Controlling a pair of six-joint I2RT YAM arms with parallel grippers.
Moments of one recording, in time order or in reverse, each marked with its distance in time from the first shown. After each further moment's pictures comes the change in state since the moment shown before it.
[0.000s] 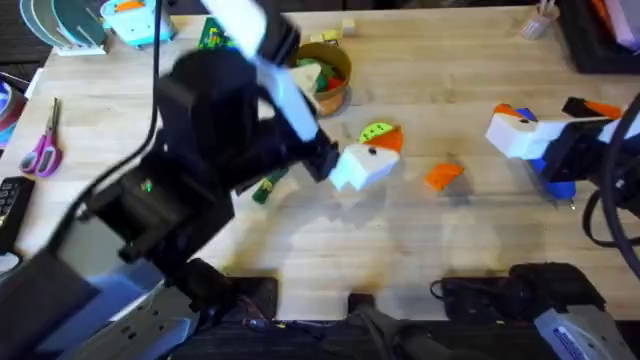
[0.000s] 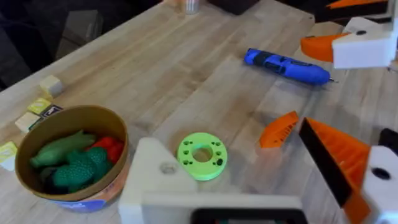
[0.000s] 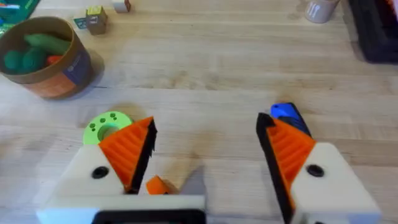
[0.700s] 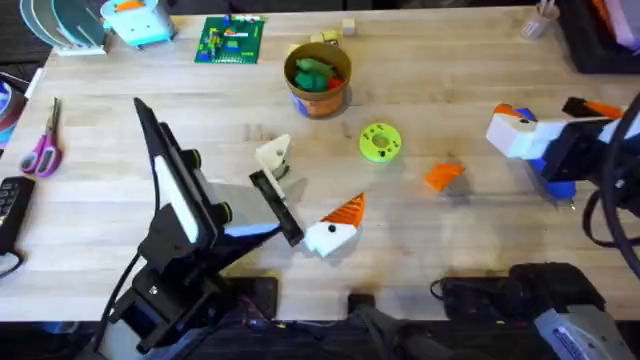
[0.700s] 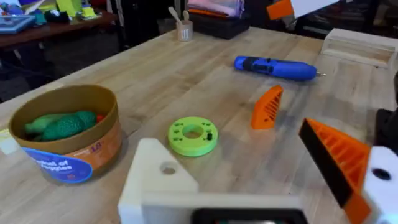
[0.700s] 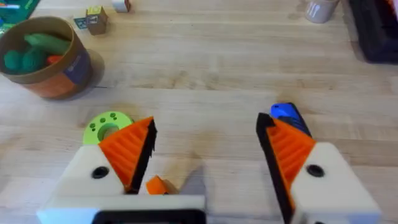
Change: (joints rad) left arm -0.026 -0.703 -0.549 0.101 -0.025 -0.024; right arm 0.000 0.000 0.000 0.000 0.000 0.000
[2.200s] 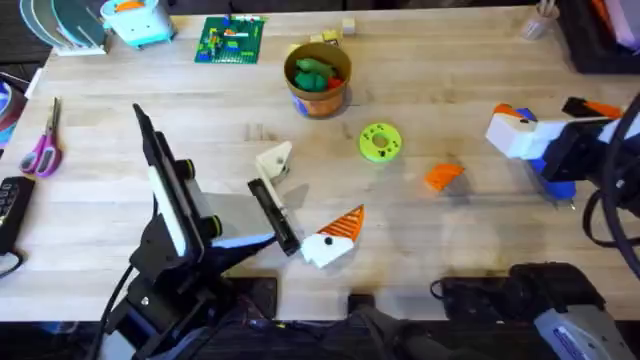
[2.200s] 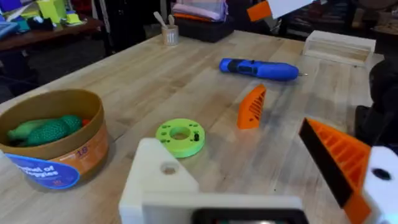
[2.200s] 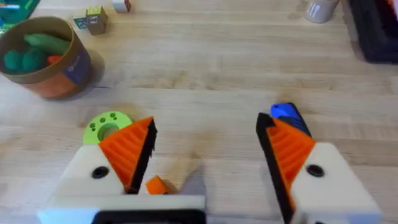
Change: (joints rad) left arm 0.000 -0.163 -0.007 -0.139 0.056 -0.006; right arm 0.000 0.000 0.000 0.000 0.000 0.000
